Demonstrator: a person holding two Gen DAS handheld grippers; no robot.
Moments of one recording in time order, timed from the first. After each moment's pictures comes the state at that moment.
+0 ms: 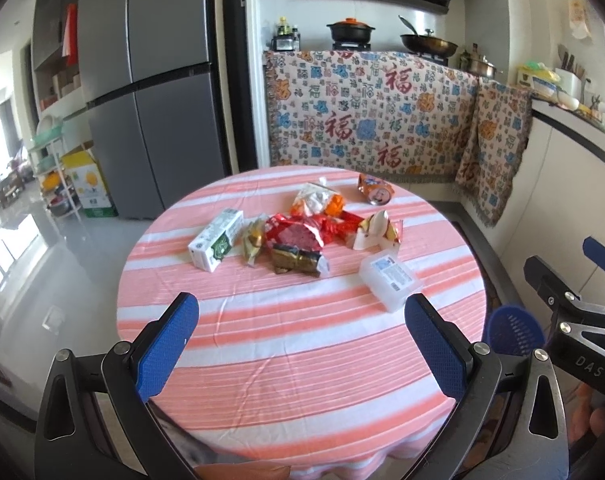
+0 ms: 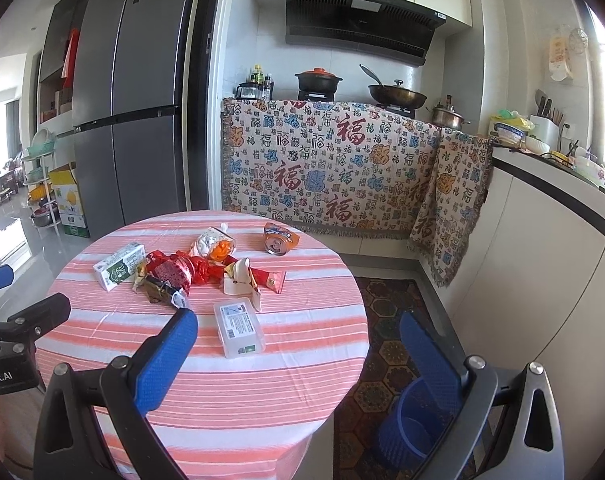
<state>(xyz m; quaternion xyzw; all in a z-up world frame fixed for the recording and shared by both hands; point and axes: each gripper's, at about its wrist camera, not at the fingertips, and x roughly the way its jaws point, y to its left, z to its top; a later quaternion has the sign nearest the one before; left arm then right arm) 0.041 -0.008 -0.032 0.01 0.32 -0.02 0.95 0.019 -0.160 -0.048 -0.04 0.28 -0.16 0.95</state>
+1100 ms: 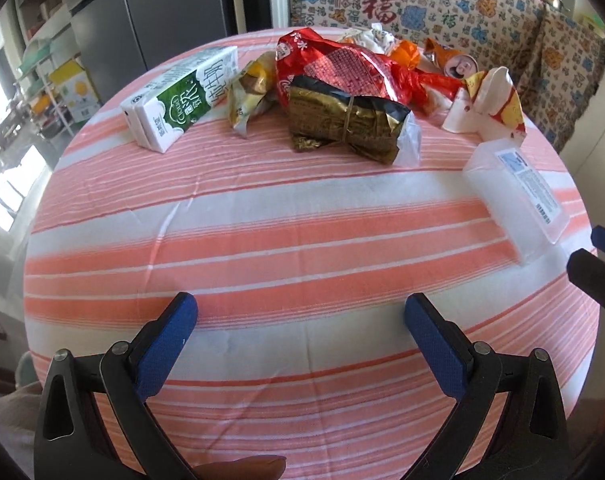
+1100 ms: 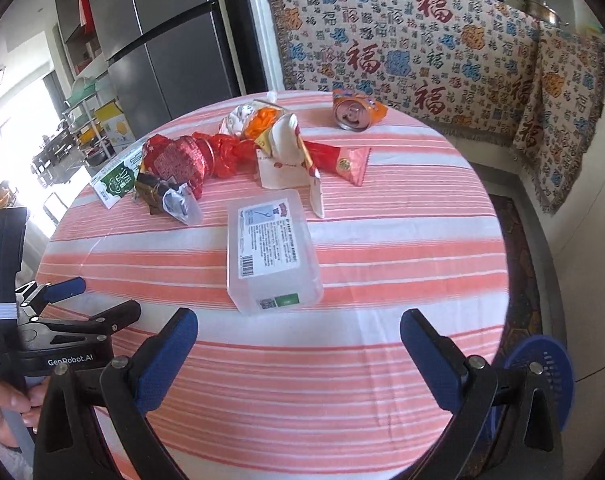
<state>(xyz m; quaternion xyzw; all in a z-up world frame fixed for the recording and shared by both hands) 0.171 0.011 -0.209 -0.01 0.49 0.02 0.87 0.149 -0.207 -0.200 0.03 0.45 0.00 0.89</state>
